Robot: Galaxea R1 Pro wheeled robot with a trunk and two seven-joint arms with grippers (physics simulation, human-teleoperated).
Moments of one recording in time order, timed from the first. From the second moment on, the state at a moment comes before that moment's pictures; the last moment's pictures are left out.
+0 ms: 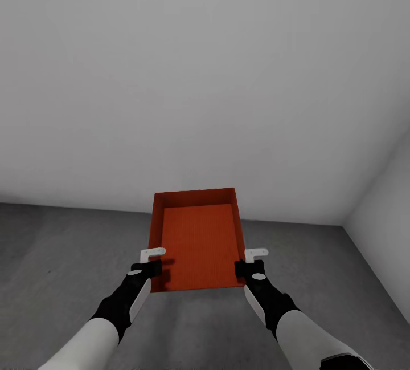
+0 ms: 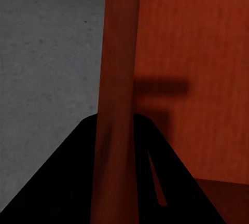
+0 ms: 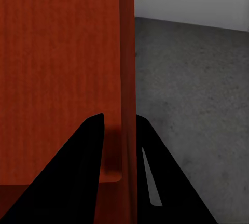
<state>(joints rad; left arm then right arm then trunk) -0.64 -0.08 -0.05 -0.59 0.13 0.24 0.23 -0.71 0.14 0.12 -0.39 0.00 0.04 -0.22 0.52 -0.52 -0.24</state>
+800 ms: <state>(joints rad) -0.64 -0.08 -0.05 -0.59 0.13 0.24 0.23 -0.71 0.15 0.12 -0.39 0.00 0.05 -0.22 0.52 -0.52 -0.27</state>
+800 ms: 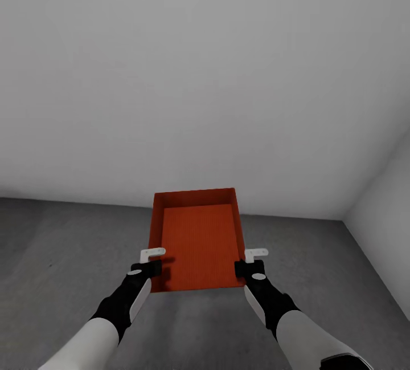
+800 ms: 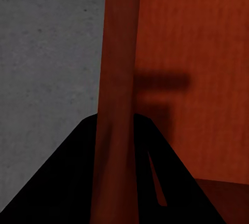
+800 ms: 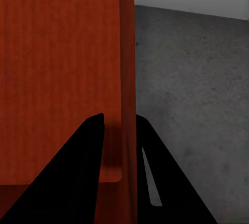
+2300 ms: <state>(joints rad) -0.64 -0.08 -0.05 -0.60 0.13 0.25 0.22 -0.71 0.15 0.12 -0.39 0.00 0.05 -0.22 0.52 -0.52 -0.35</state>
